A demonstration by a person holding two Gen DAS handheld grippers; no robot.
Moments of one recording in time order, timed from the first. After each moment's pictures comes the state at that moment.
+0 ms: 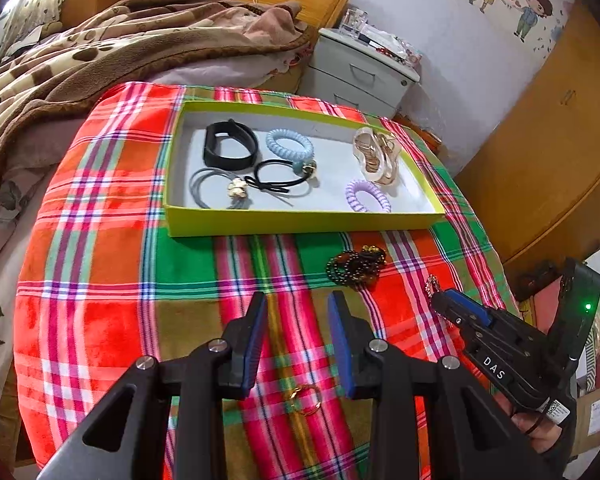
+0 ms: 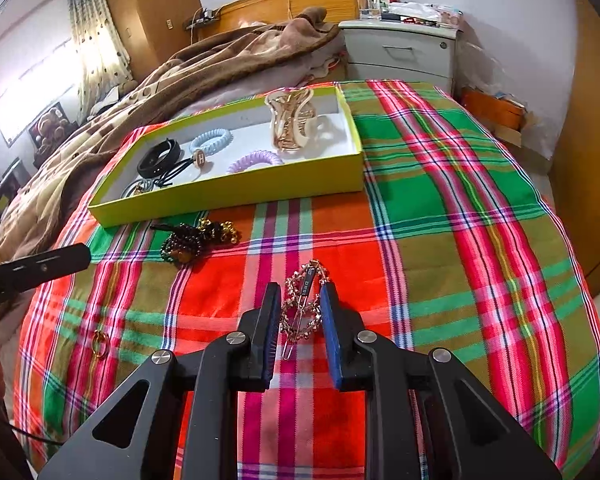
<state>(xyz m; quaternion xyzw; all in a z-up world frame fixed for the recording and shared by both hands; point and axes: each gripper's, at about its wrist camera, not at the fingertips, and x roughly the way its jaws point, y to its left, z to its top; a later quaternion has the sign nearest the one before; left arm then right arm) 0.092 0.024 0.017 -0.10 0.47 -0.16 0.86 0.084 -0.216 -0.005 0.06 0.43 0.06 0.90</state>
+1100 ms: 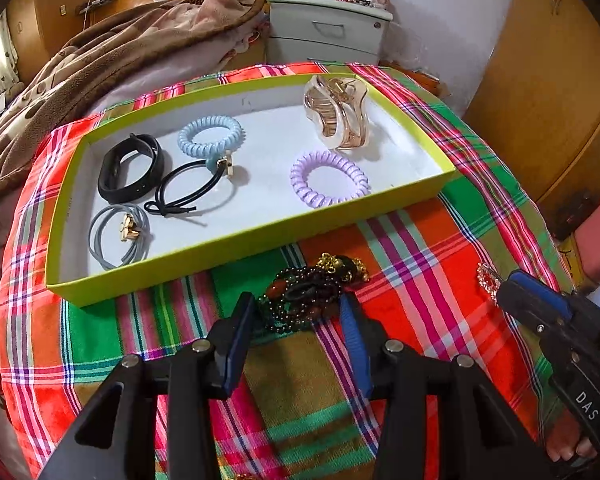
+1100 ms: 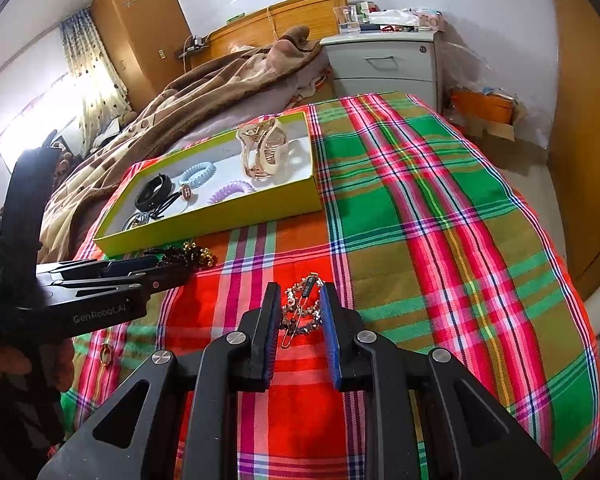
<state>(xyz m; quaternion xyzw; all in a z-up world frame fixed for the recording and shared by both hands) 0.129 -0.065 -0.009 0.04 0.50 -0.16 0.85 0.075 -0.251 0.005 0.10 0.40 0.06 0.91</state>
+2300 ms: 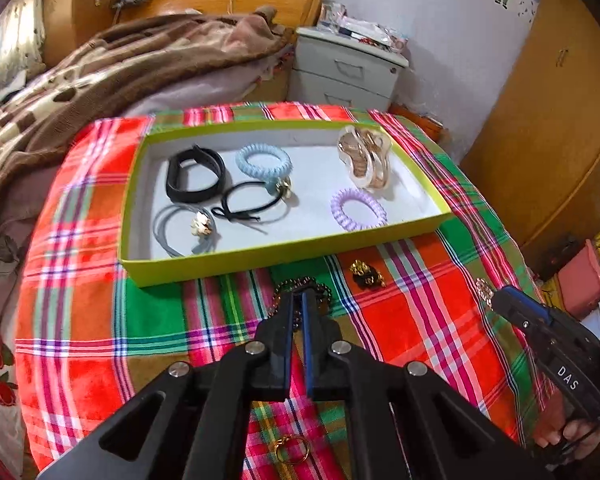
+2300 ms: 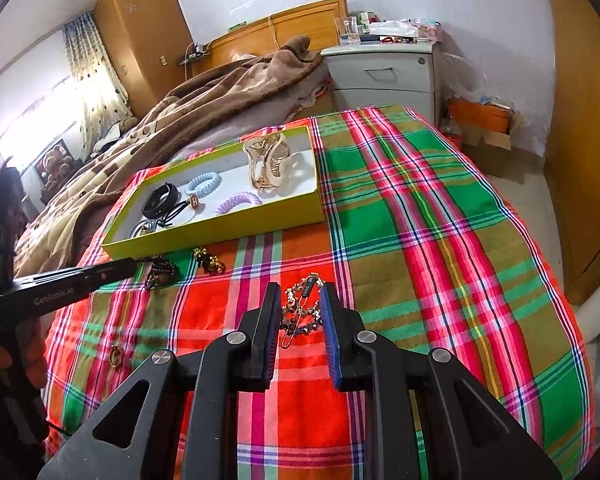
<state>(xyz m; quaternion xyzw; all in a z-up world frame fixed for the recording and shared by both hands) 0.114 -0.012 0.015 -0.03 0.46 -0.16 0.87 0.066 -0.249 0.018 0.10 0.39 0.06 0.91</state>
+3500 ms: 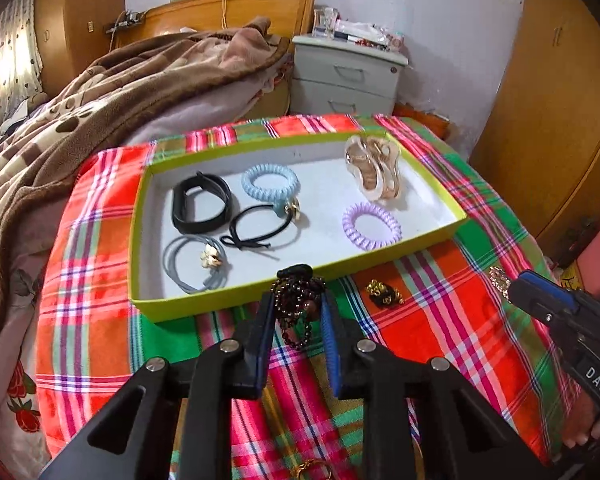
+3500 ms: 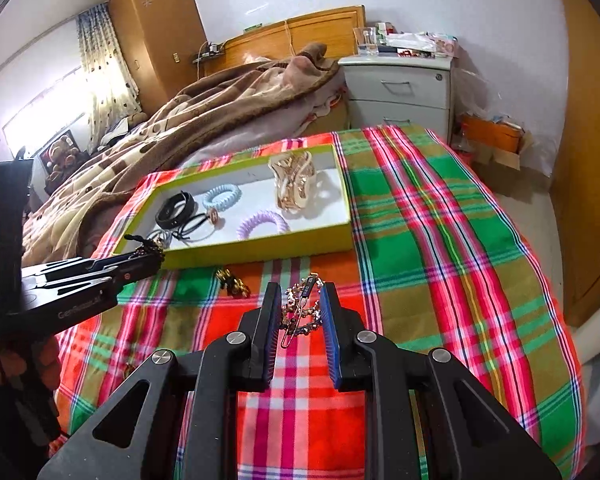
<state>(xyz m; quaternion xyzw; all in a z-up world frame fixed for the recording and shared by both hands) 0.123 -0.019 0.026 0.02 0.43 -0.14 0.89 0.085 -0.225 0.036 0.07 0.38 0.07 0.92</state>
